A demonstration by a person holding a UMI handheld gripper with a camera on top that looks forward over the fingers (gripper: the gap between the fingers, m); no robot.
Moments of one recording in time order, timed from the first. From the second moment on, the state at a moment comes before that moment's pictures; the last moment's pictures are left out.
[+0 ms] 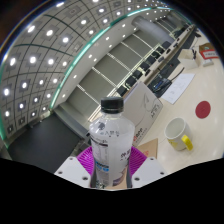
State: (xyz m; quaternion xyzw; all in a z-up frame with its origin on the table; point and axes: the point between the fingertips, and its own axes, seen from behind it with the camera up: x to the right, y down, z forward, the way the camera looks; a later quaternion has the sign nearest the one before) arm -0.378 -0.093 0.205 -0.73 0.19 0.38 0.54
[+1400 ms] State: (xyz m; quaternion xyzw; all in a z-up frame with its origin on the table) arm -0.146 0.004 0.237 -0.75 0.04 0.11 0.65
